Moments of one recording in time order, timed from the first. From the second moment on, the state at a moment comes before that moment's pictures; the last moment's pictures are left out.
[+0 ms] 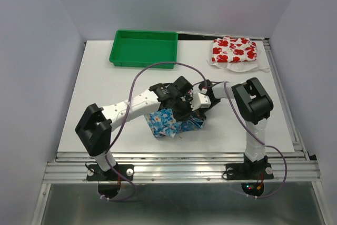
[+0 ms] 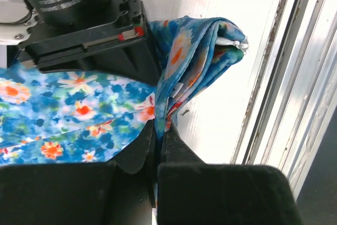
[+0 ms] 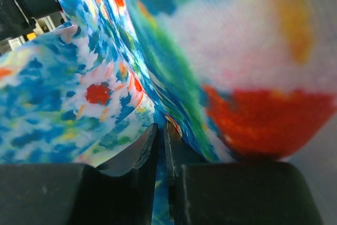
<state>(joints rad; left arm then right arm) -0.97 1.65 1.32 -0.69 0.30 0.32 0.42 2.08 1.15 -0.66 -0.95 0.01</state>
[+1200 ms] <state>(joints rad) -0.75 1.75 1.03 -0.44 0.56 0.54 0.35 2.14 1.69 -0.75 -0.60 0.12</state>
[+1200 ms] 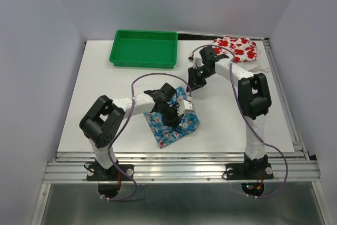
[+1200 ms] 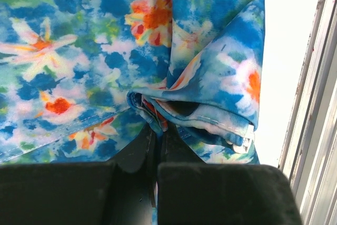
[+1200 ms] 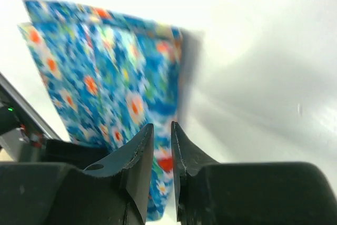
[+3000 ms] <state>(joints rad) -0.62 1.89 1.40 -0.70 0.39 0.68 0.49 2.32 1.69 -0.58 -0.85 0.09</state>
